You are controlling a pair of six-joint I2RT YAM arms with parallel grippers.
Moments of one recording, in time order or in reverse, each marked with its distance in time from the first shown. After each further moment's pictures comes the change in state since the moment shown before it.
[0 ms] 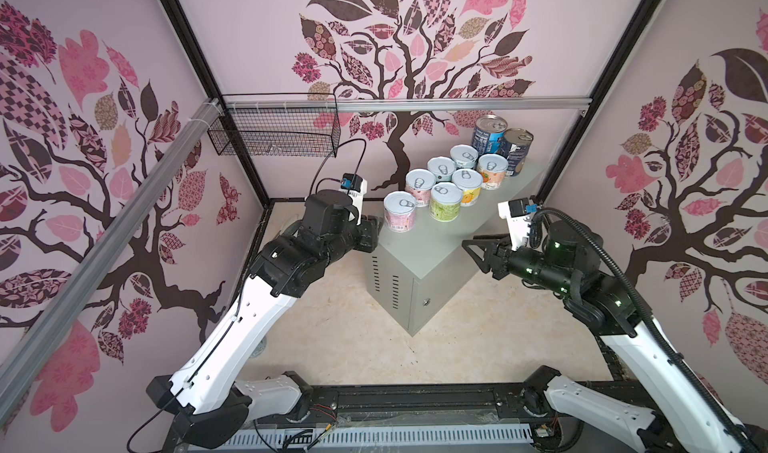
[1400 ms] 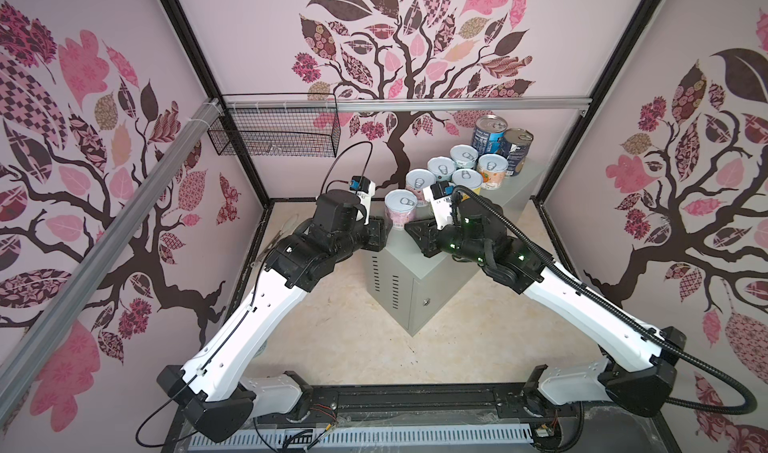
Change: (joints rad) left arm 0.017 0.039 -0.045 0.064 0.088 -0.050; right arm 0.220 0.415 0.176 0.217 0.169 -0.017
